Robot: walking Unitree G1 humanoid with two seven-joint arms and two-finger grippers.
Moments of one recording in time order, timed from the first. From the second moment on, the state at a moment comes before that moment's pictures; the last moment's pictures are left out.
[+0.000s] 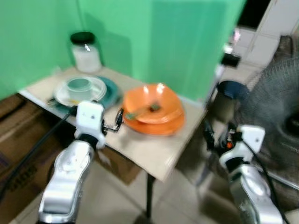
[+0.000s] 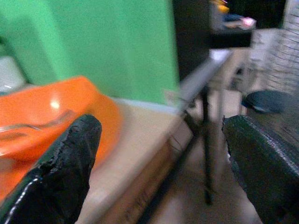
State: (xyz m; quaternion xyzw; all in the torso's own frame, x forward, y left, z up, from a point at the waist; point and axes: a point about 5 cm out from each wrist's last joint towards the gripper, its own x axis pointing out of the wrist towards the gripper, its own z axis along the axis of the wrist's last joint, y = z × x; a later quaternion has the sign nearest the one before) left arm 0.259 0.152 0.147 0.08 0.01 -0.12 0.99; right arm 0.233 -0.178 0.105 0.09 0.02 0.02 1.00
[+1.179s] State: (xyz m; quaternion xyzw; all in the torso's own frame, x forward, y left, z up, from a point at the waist) left arm 0.284 0.209 0.137 0.16 0.08 -0.12 0.98; right arm 0.232 -0.179 0.101 0.07 0.05 0.05 1.00
